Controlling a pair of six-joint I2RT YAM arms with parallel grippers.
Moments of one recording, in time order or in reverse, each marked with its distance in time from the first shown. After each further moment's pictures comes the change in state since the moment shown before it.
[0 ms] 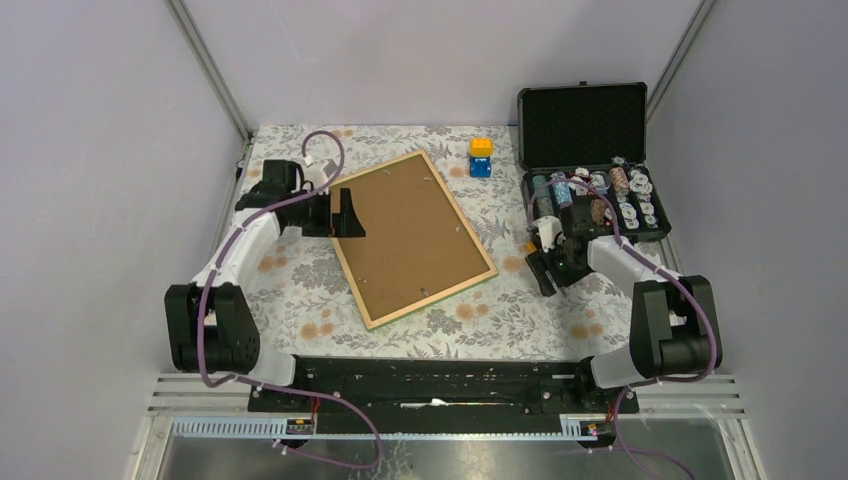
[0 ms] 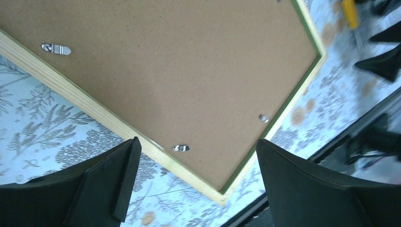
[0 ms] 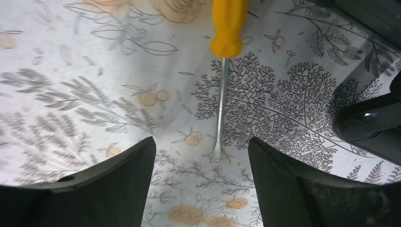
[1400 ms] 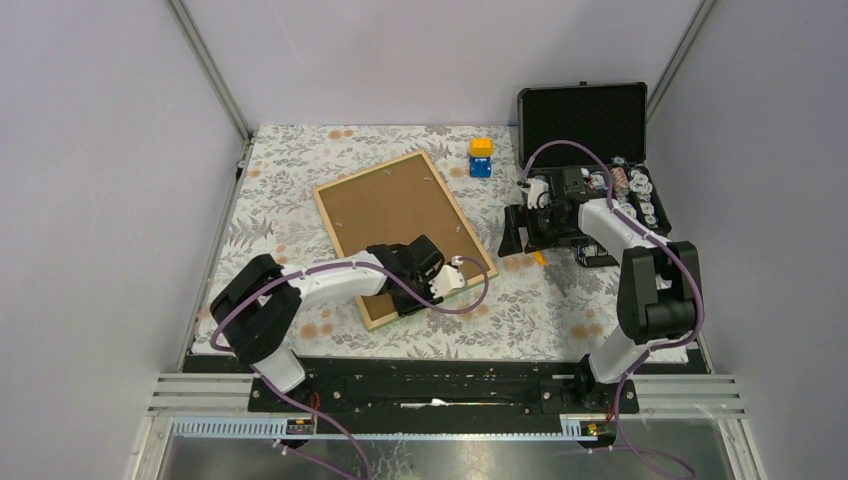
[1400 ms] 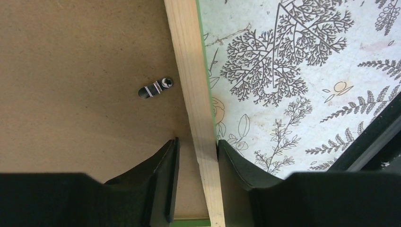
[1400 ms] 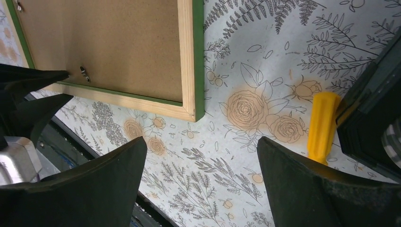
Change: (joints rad) left arm -0.874 0.141 -0.178 0.076 -0.533 0.449; right arm 0.026 0.180 0.331 -0.052 -0.463 0.323
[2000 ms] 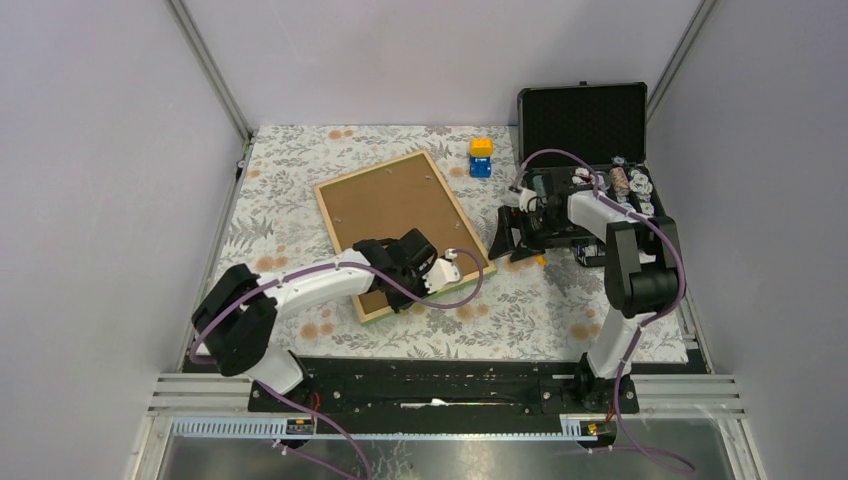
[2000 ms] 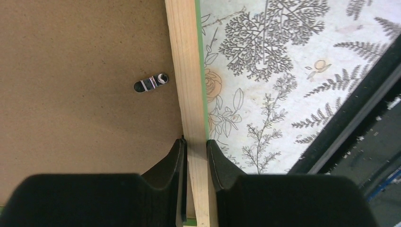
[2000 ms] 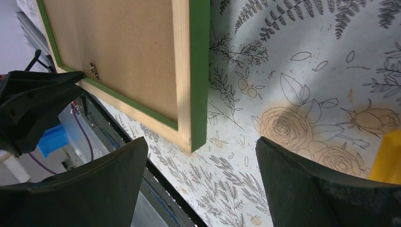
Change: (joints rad) left arm 0.006 -0.072 0.037 -0.111 0.007 -0.036; right arm 0.000 0.175 0.073 -0.050 -0.180 0.038
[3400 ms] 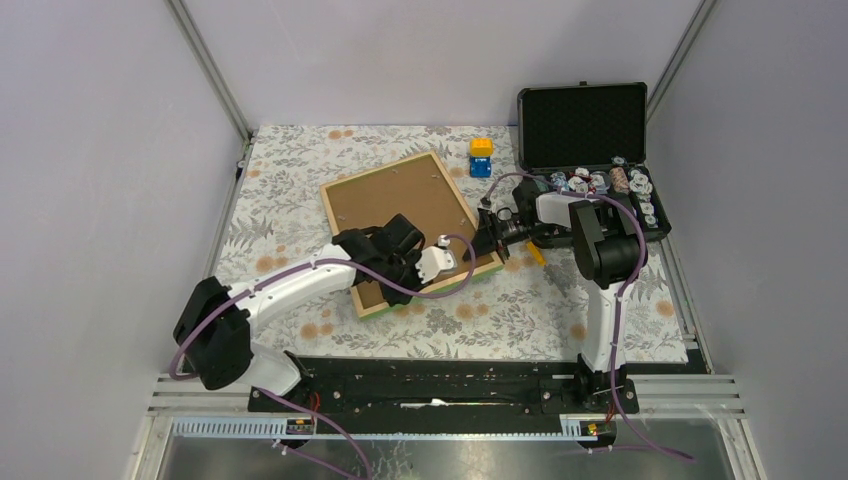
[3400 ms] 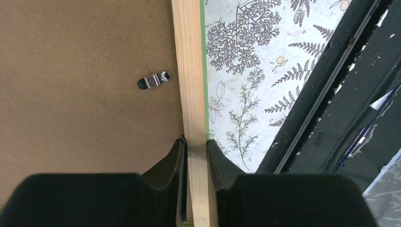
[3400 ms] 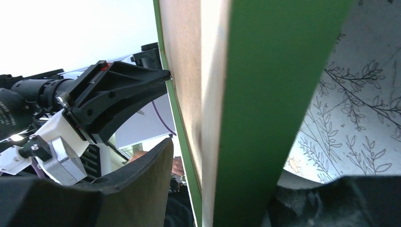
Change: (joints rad) left arm 0.052 -0.112 0.063 -0.103 0.136 0.014; right arm 0.101 0.298 0.109 0.000 -0.542 0.169
